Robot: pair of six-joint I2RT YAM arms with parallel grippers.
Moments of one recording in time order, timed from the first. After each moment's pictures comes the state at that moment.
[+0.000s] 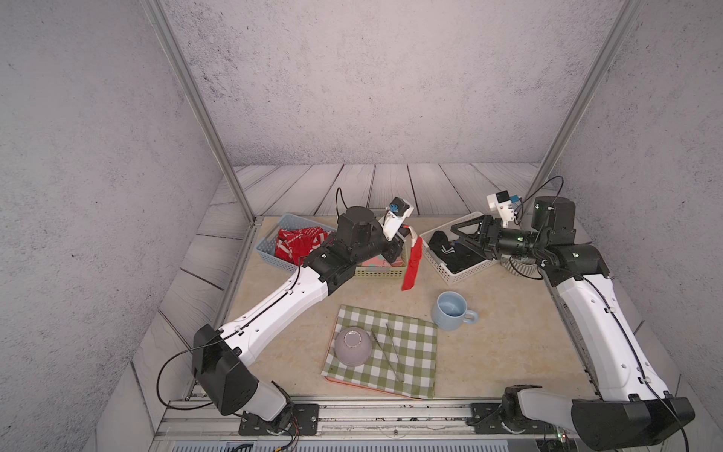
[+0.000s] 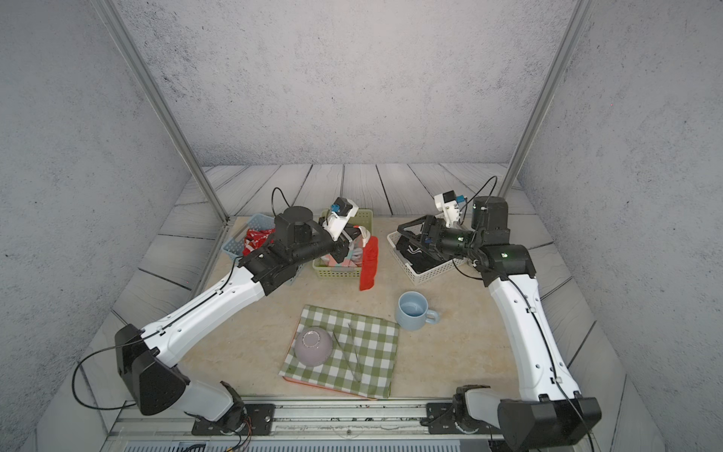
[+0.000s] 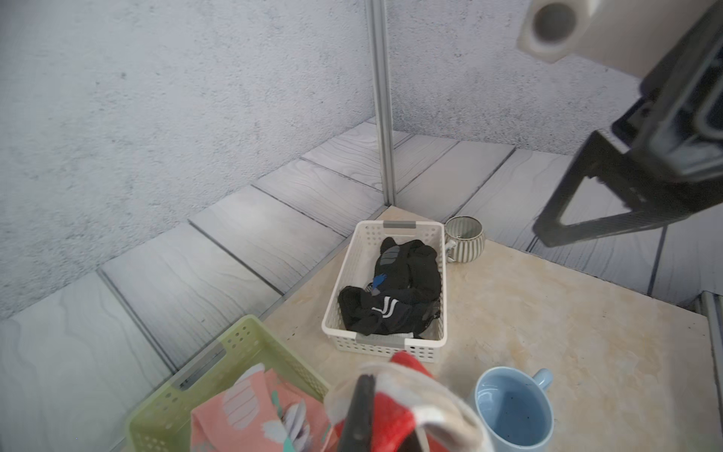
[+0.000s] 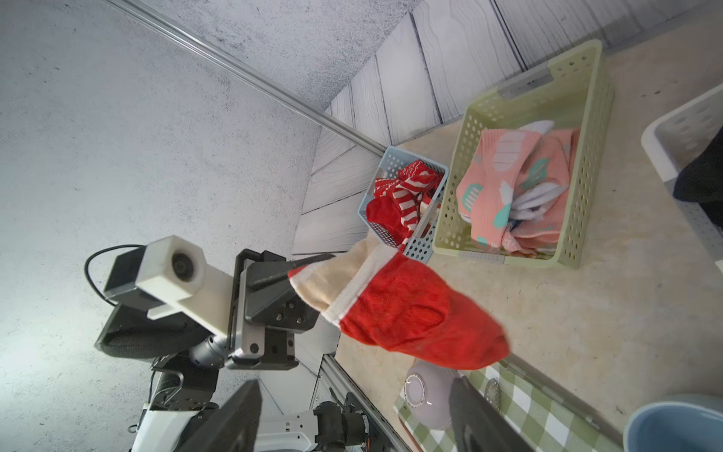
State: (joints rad) left arm -0.72 1.48 1.44 -0.20 0.17 0.14; right arm 0.11 1.24 1.48 -0.73 -0.91 0.65
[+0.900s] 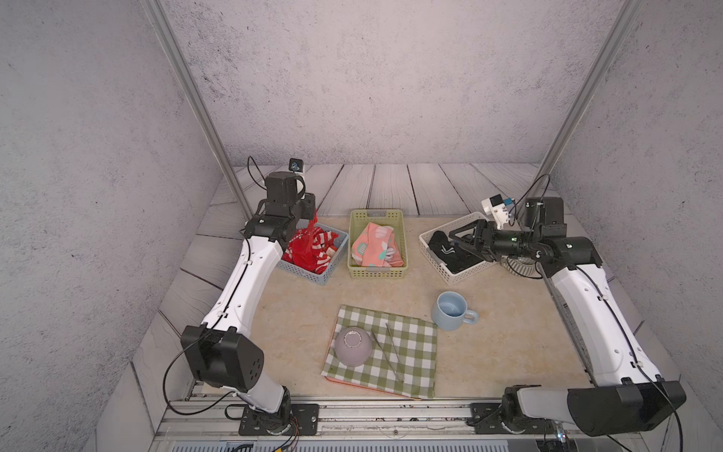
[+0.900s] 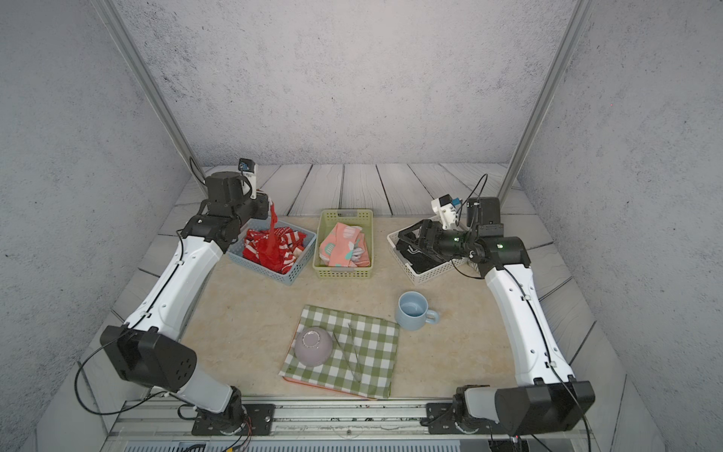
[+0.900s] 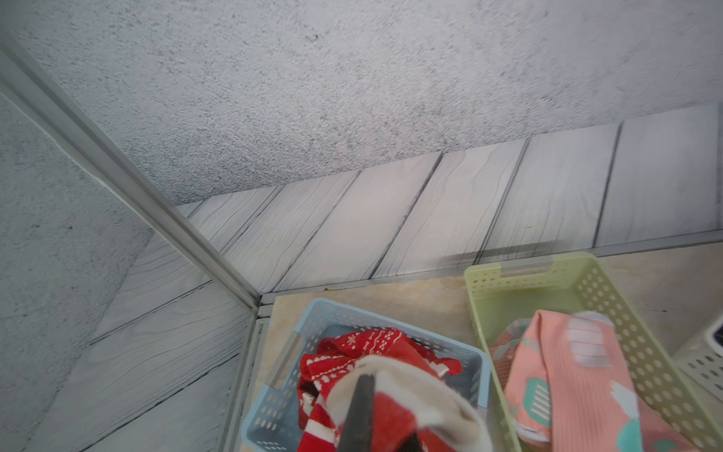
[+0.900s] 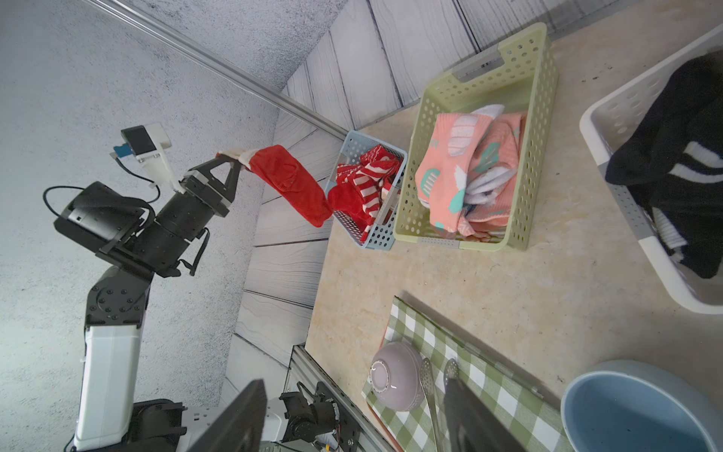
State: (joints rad) left arm -0.18 1.60 1.69 -0.48 -0.20 0.11; right arm 0.11 1.31 1.51 -0.87 -0.84 0.51
